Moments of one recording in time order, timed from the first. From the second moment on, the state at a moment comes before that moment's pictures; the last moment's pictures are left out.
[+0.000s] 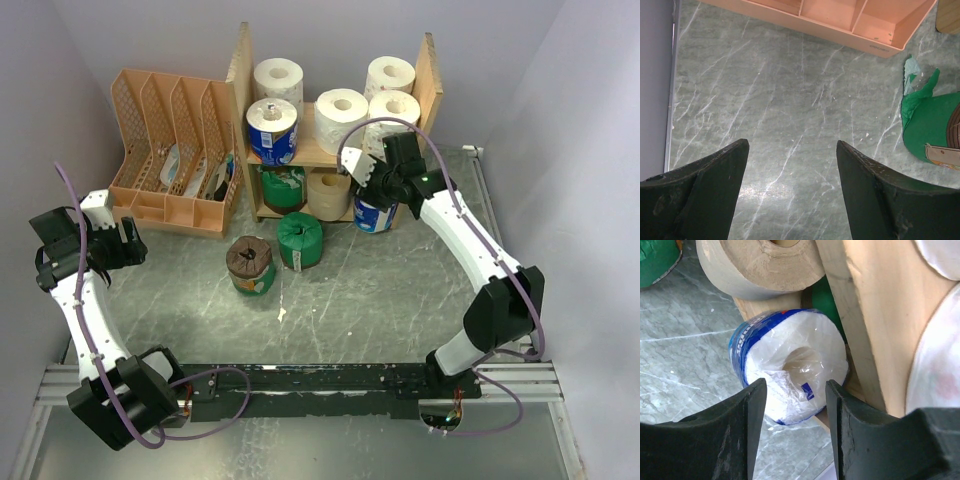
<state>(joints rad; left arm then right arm) 0.60 1.01 0.91 -0.70 0.44 0.29 0.37 1.57 1.46 -0.66 -0.12 -0.87</state>
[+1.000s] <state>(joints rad) 0.60 1.01 0.91 -0.70 0.45 0.29 0.48 1.47 1.25 -0.91 -0.14 -0.83</state>
